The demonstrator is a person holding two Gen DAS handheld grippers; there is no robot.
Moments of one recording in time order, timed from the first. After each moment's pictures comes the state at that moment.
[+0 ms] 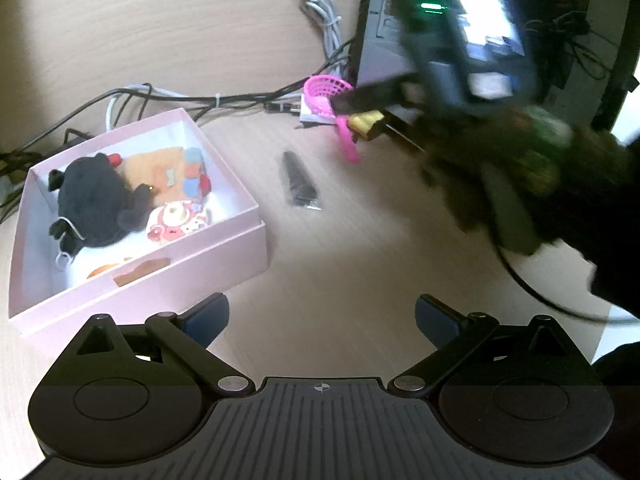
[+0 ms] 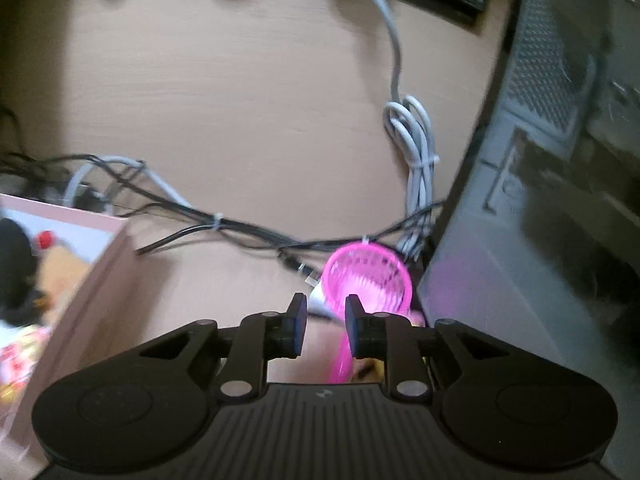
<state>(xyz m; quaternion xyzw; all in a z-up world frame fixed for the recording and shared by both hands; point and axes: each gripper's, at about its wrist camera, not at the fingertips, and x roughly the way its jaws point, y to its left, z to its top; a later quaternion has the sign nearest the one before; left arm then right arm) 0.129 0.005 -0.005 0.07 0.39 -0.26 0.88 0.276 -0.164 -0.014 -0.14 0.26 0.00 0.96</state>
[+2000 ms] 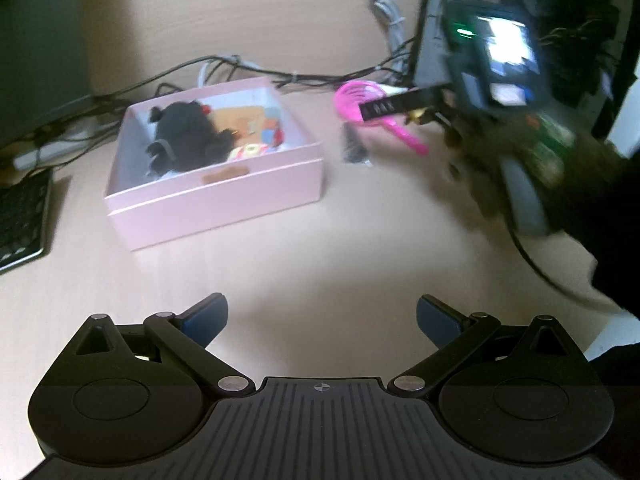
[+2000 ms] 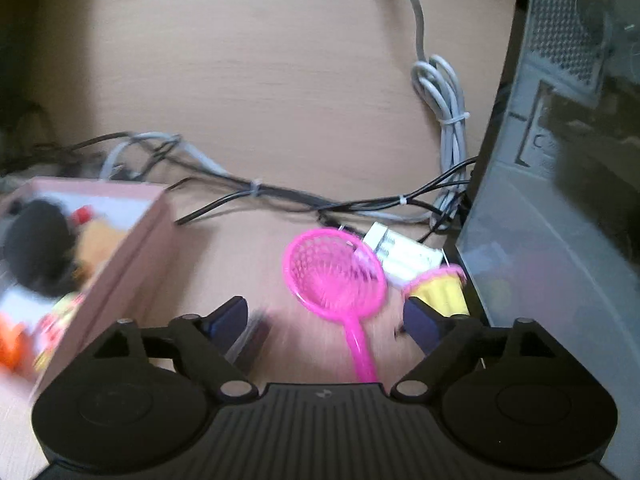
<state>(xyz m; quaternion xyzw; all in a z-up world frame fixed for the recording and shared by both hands) 0.045 0.030 0.006 0.04 0.41 -0.14 0.90 0.273 -0.177 -0.019 -0.09 0.30 0.05 0.95</state>
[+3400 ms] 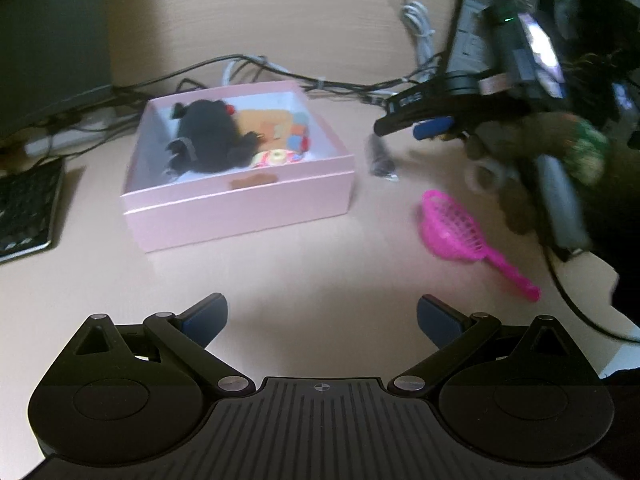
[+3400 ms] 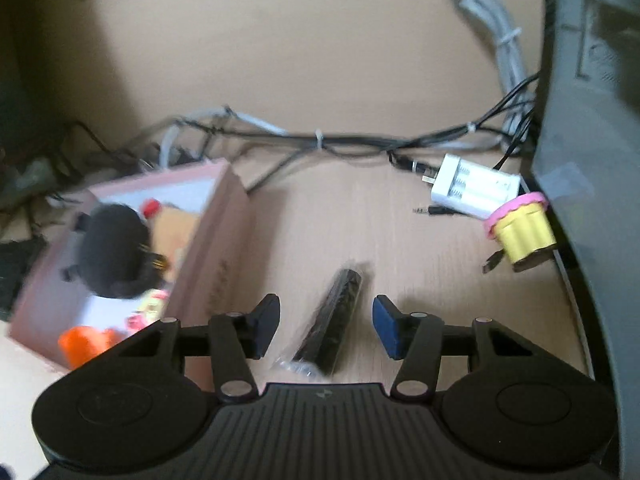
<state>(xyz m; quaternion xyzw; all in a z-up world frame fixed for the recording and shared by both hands) 0.060 0.048 0.000 0.01 0.41 -0.11 0.91 0.272 -0.176 -0.031 0.01 0.42 0.14 0.90</state>
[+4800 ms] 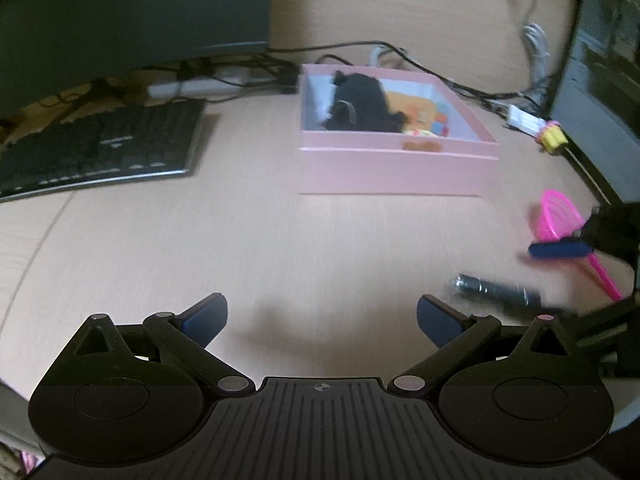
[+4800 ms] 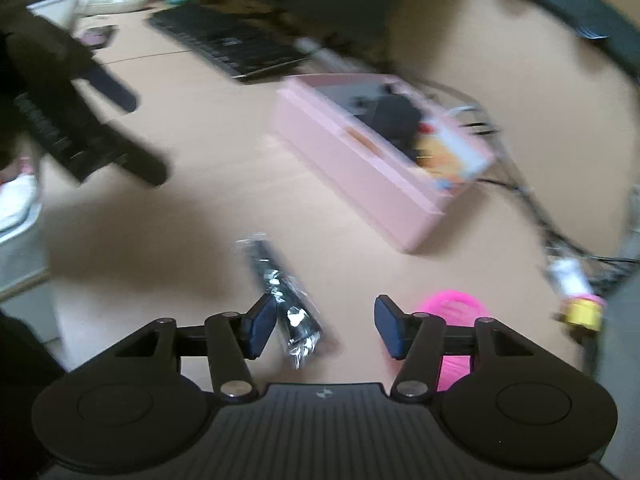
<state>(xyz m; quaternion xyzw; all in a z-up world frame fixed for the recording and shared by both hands) 0.022 0.114 -0.006 -0.02 0.41 -0.01 0.91 0.048 -0.139 -0.017 -0.31 0.29 0.35 0.83</state>
